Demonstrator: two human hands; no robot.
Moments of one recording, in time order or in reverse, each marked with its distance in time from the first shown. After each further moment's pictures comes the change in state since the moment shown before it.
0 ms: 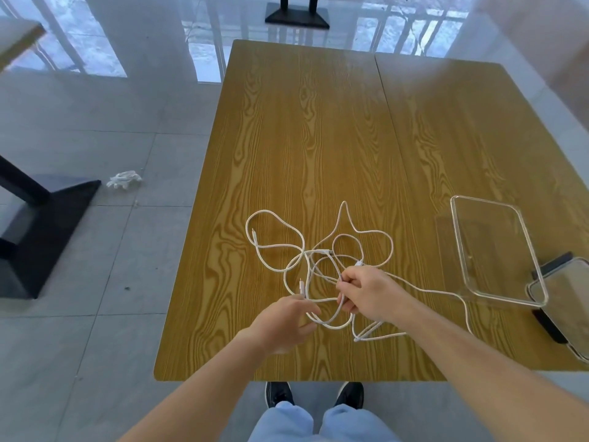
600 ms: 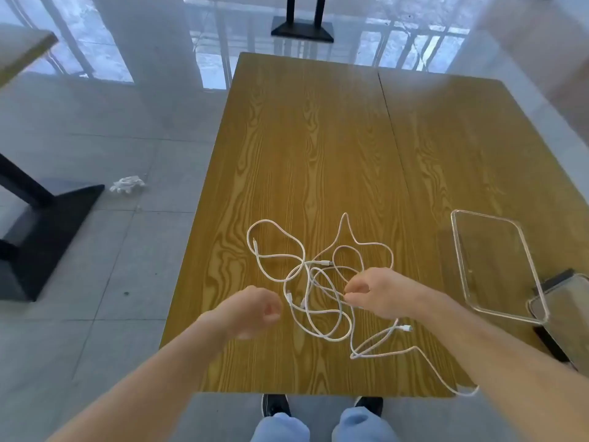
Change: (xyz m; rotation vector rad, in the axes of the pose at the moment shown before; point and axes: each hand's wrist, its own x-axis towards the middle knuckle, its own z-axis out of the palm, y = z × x) left_hand -0.010 -0.030 -0.060 0.079 -0.104 -0.175; right_hand -0.002 -0.019 -0.041 -0.419 -0.210 0.035
